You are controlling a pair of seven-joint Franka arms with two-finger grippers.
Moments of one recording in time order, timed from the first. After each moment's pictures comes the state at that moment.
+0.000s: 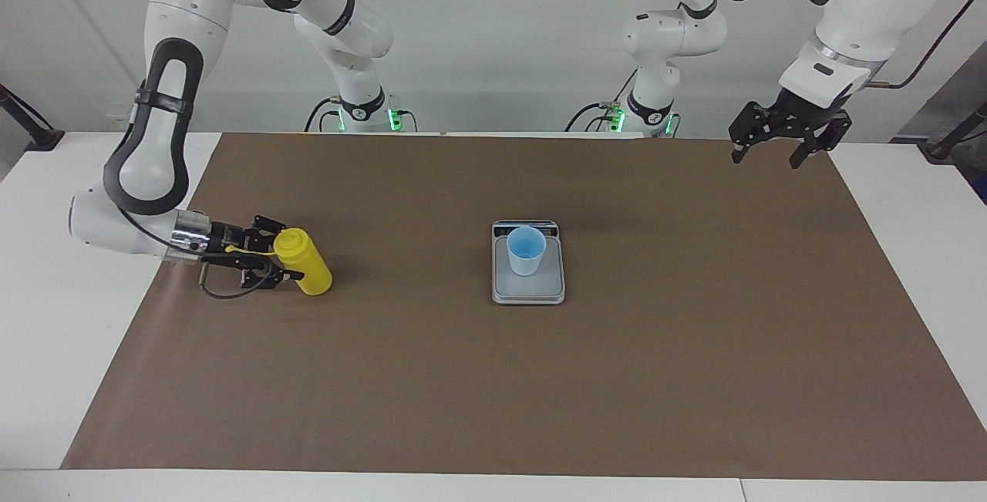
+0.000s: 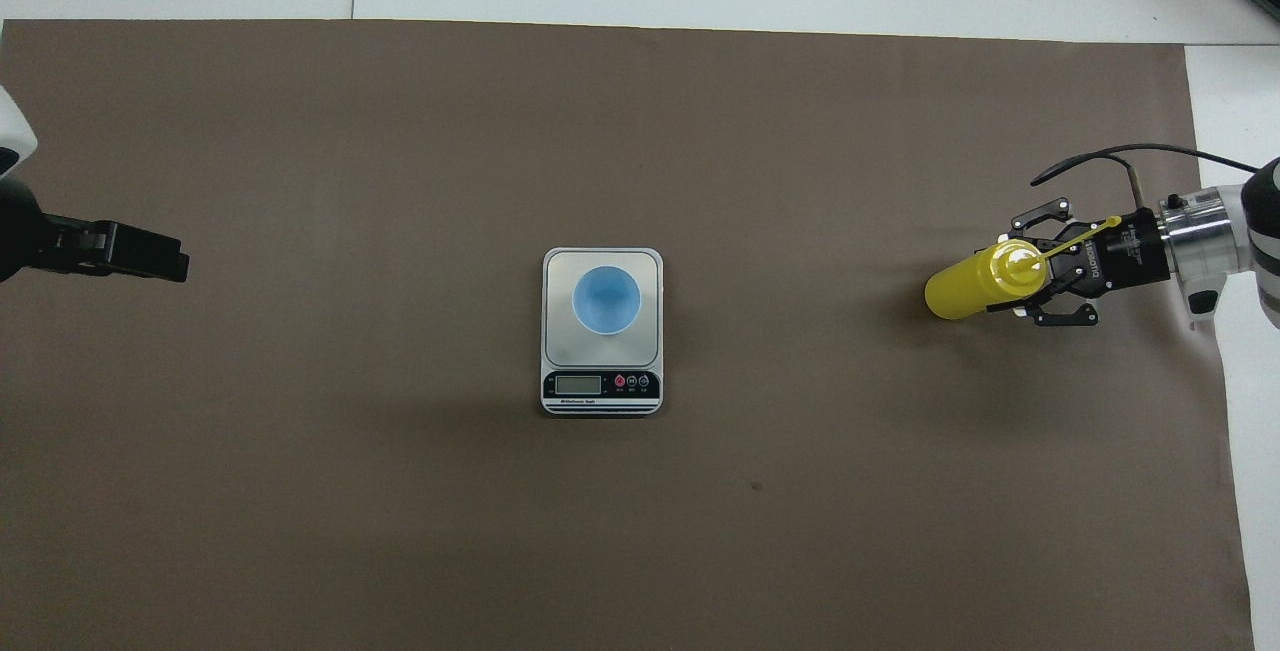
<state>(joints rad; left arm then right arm) 0.02 -0.05 -0.11 -1.63 -0.05 1.60 0.05 -0.40 0.48 0.06 -1.71 0.74 1.63 0.88</state>
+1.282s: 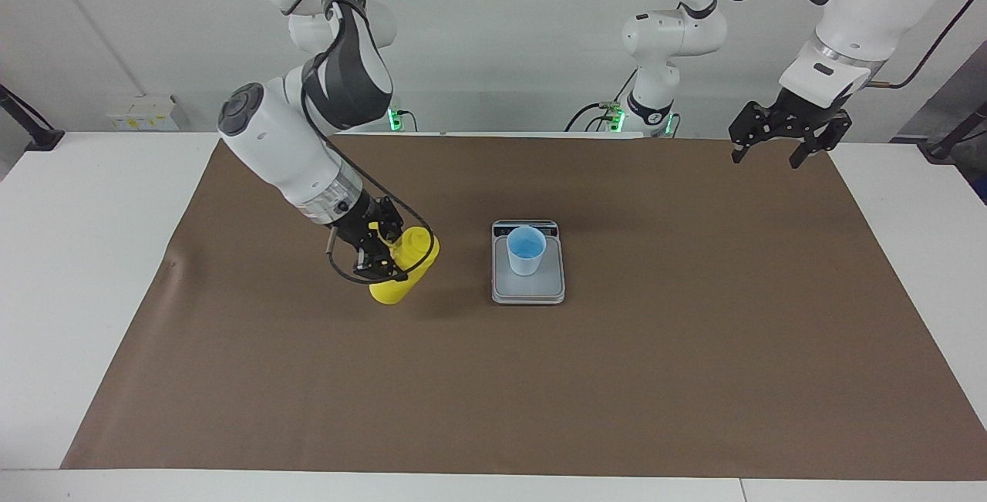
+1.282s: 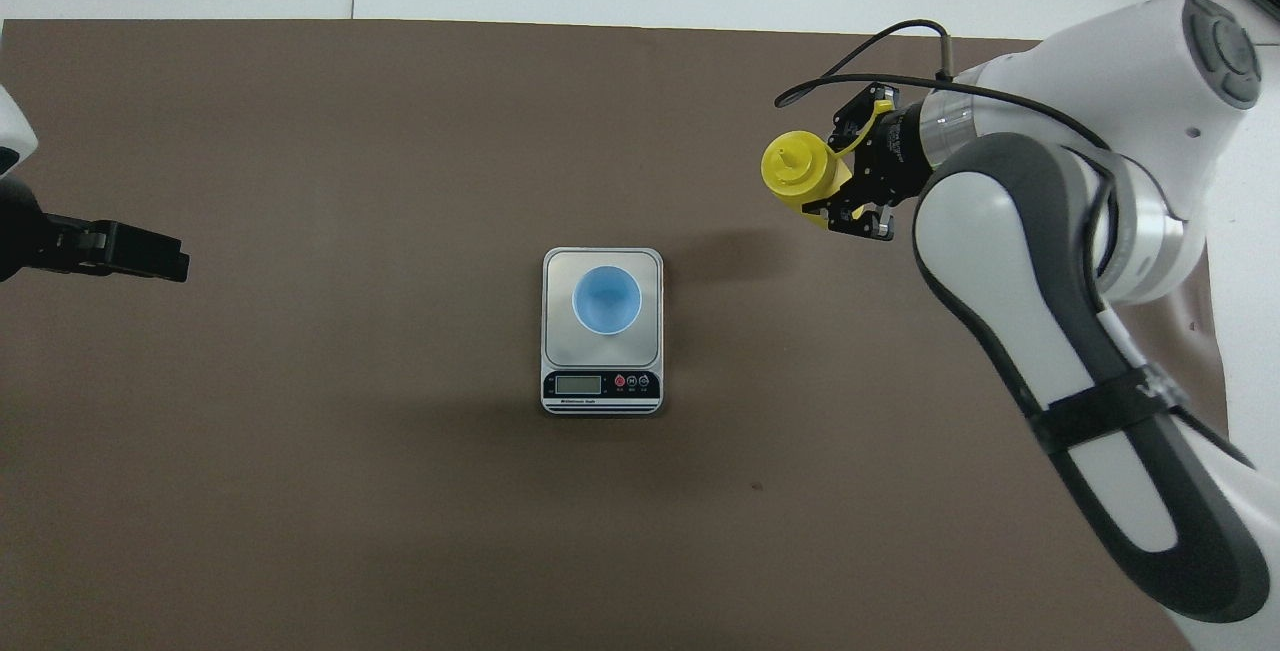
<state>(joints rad) 0.02 -0.05 -0.11 -1.63 -0.05 1.60 0.05 0.16 0.31 0.07 -1.58 0.34 2.05 1.72</state>
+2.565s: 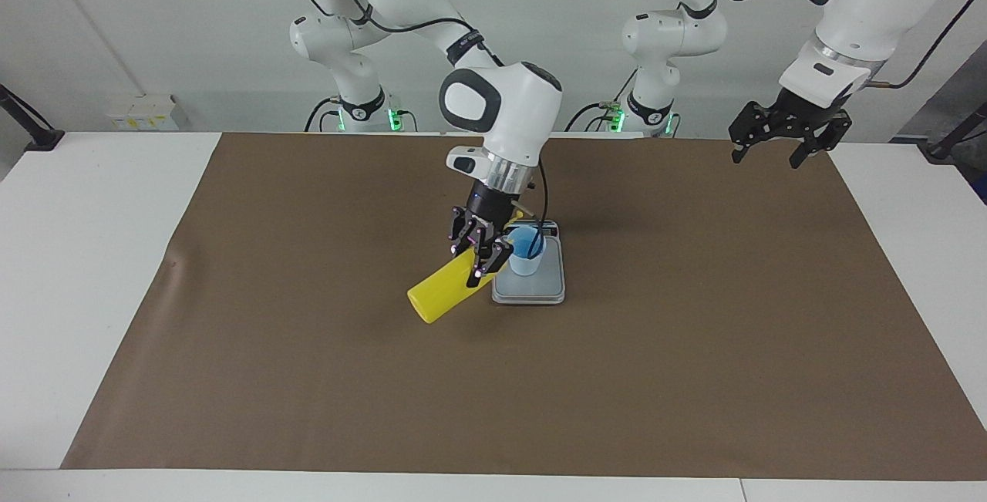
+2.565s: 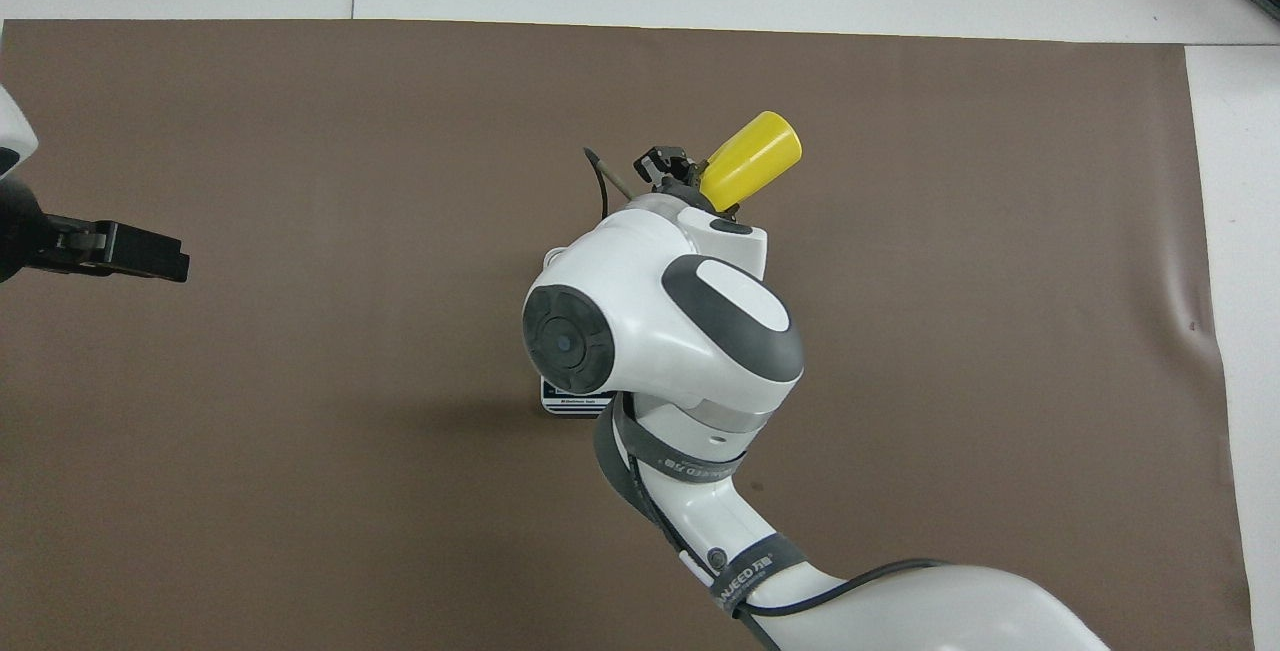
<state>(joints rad) 0.02 -0.05 -0.11 -1.63 -0.05 1.60 0.05 0.58 0.42 0.07 -1.58 -0.84 2.07 1.97</state>
